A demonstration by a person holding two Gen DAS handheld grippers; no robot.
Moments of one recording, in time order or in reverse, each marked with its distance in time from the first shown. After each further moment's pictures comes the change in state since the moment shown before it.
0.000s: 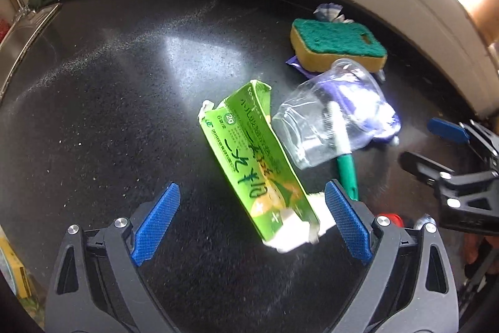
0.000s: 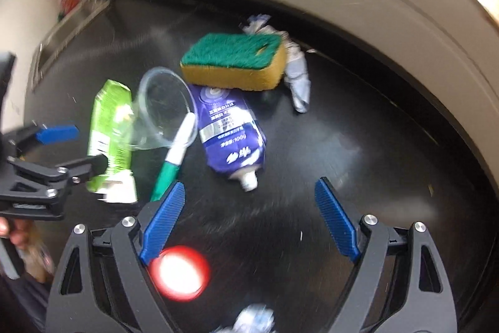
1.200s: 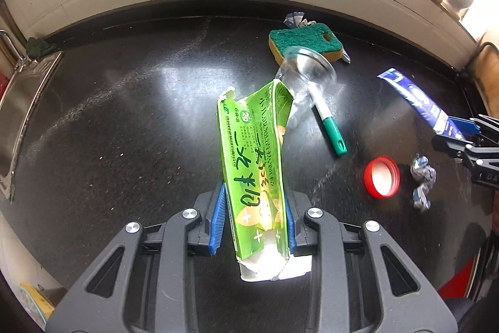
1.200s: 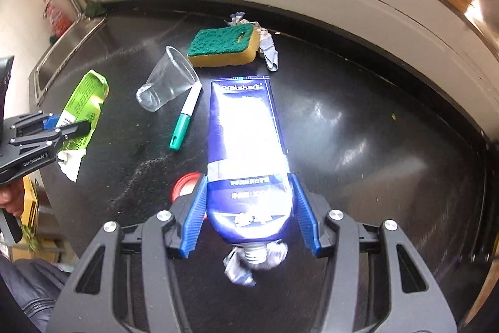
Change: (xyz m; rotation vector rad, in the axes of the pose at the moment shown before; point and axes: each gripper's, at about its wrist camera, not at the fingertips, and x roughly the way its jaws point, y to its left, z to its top) left arm -0.060 0.009 -0.043 0.223 -0.117 0.002; right arm -0.082 0.008 -0.073 0.182 -0.053 -0.040
